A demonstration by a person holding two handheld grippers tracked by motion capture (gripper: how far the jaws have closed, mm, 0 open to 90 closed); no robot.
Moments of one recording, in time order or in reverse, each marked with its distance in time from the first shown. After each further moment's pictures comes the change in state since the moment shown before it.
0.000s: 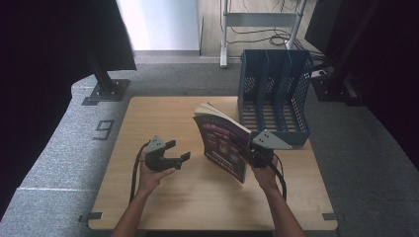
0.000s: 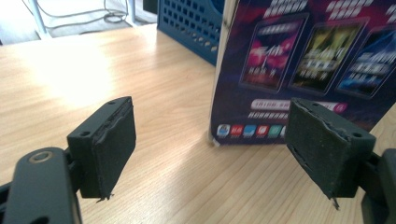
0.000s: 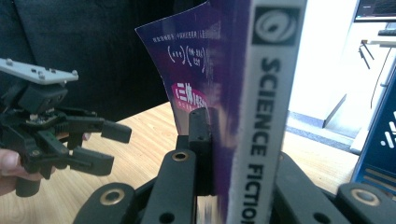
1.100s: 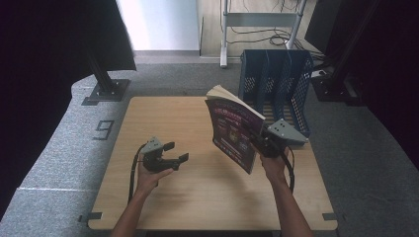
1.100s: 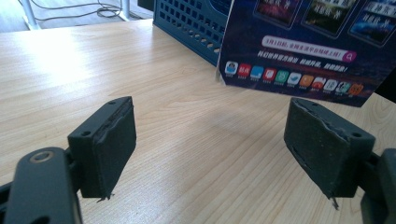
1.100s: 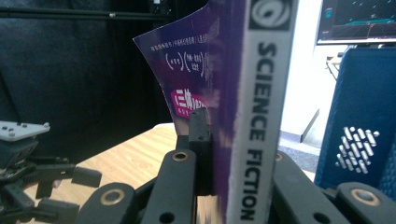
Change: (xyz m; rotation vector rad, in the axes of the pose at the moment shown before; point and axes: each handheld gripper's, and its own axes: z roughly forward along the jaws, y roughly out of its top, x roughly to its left) left arm 0.003 -0.003 -0.005 0.002 -0.031 -0.028; right arm -0.020 0.034 -0.016 -0.096 -0.090 0.032
